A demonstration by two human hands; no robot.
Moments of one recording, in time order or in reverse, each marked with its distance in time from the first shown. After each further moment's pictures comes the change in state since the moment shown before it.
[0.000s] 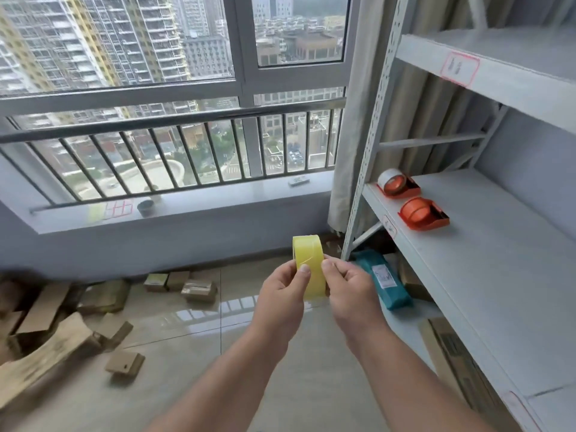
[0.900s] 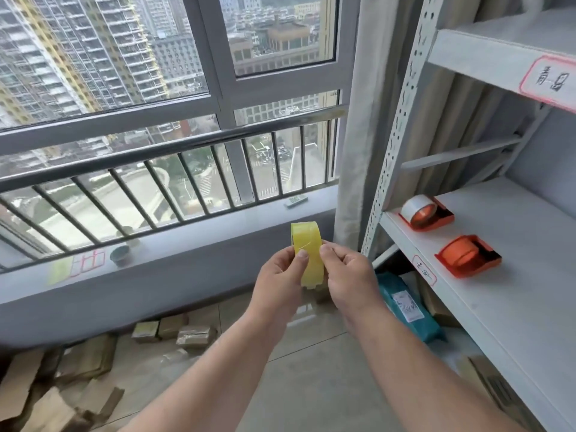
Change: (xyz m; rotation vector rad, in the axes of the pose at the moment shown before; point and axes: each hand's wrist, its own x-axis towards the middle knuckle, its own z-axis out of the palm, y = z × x) left_hand 0.248 0.072 -0.025 0.014 -0.102 -0.073; right_hand 0.232 -0.048 0.085 0.085 0.016 -0.019
